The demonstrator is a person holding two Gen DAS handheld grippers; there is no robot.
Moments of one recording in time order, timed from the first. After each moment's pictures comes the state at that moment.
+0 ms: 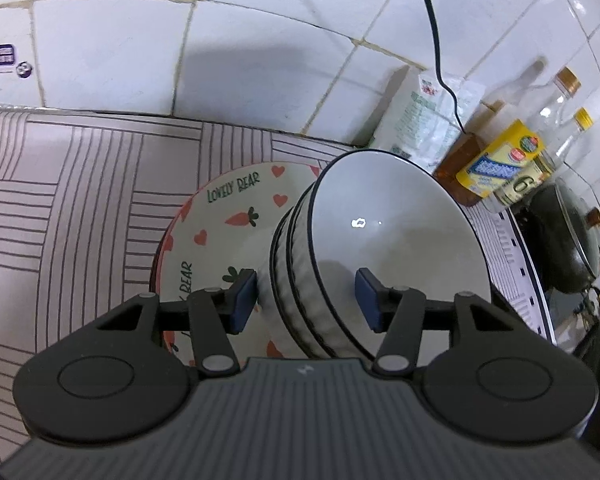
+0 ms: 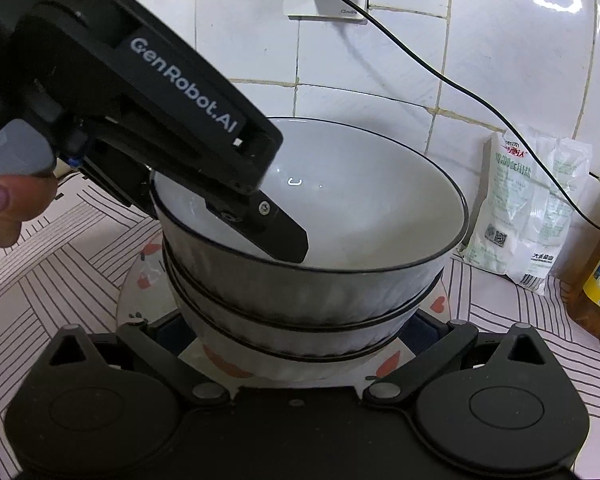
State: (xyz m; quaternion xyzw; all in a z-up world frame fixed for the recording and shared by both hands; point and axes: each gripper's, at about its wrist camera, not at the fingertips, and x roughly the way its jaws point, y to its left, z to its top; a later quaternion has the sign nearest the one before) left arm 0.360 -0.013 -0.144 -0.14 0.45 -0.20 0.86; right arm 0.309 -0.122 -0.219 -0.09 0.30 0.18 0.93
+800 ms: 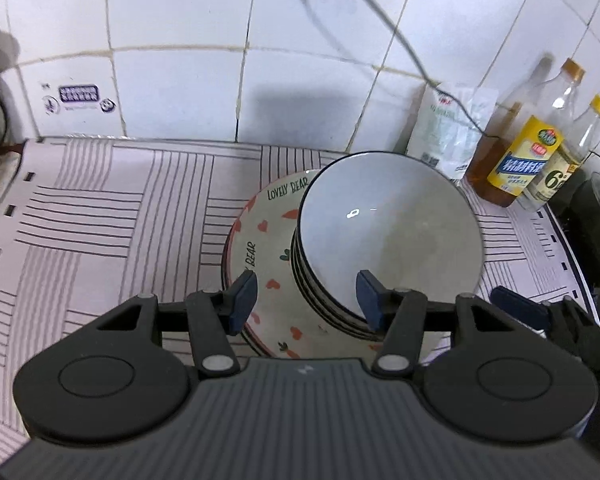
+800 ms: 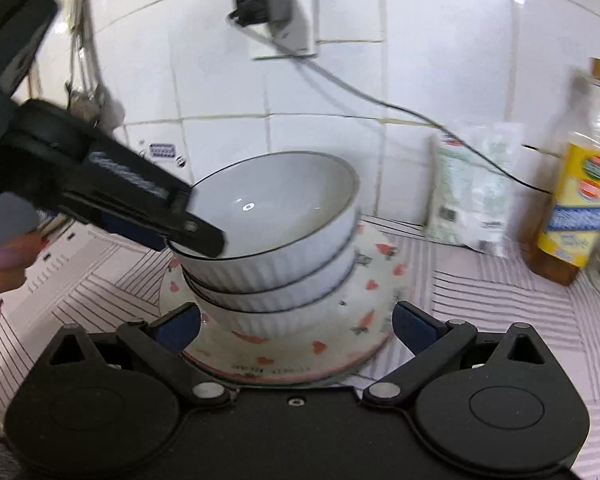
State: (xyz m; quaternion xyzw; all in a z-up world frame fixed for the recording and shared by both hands) left arm 0.295 -0.008 -0.109 -0.07 0.41 -0.11 0.90; right arm 0.253 -0.146 -0.183 -0.02 0.29 0.14 0.95
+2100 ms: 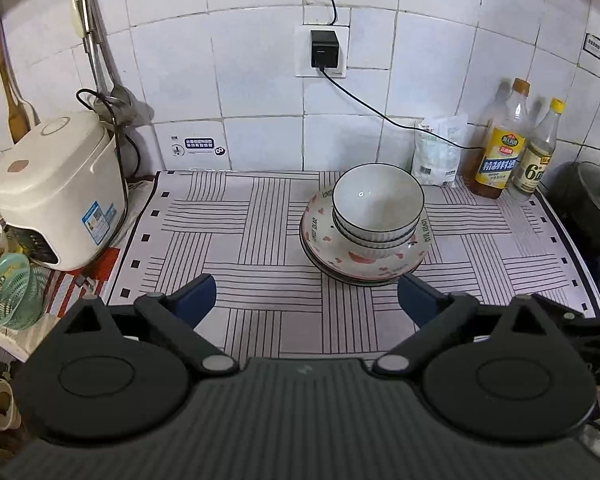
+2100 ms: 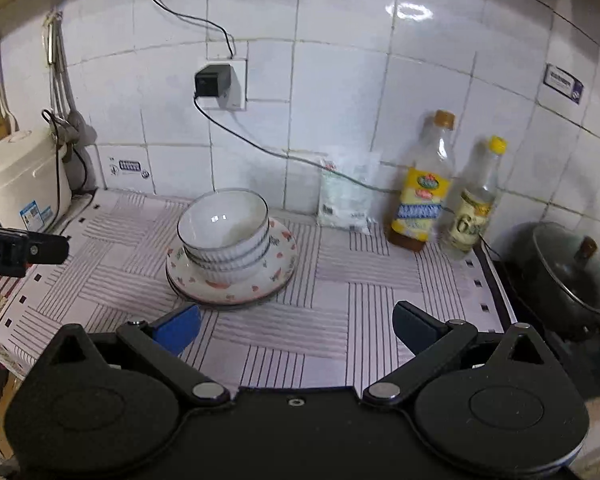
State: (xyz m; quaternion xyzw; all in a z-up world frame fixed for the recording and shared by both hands) left arm 0.101 0.010 0.017 -0.01 0.36 -0.03 0.93; right arm 0.102 -0.167 -0.044 -0.04 0.34 0.01 0.94
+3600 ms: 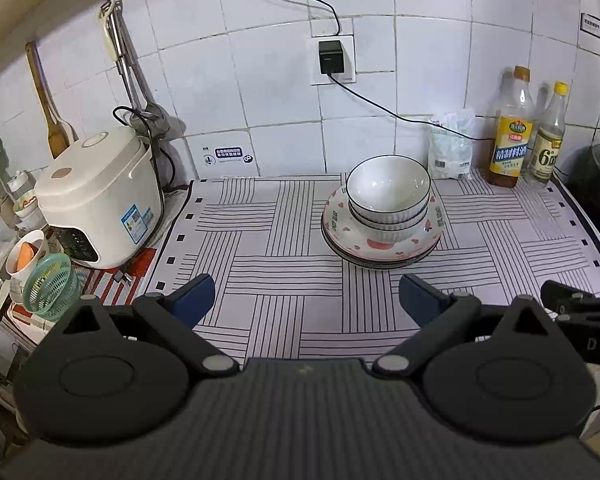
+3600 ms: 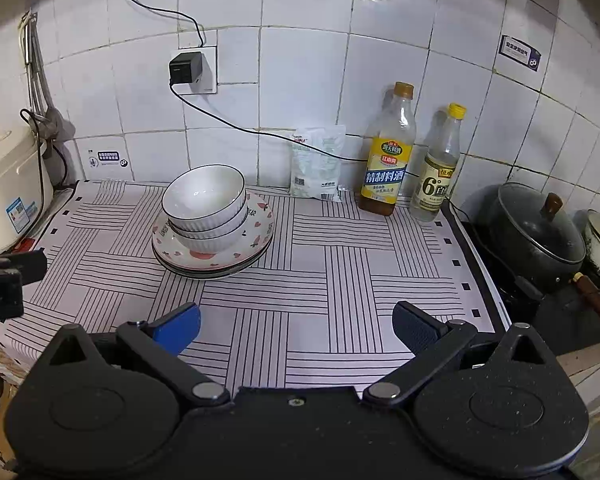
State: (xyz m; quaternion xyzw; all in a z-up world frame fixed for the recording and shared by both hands) left arm 0.047 -0.014 0.013 0.04 0.33 0.02 0.94; right arm 0.064 -0.167 -0.047 -0.02 0.36 -0.04 0.93
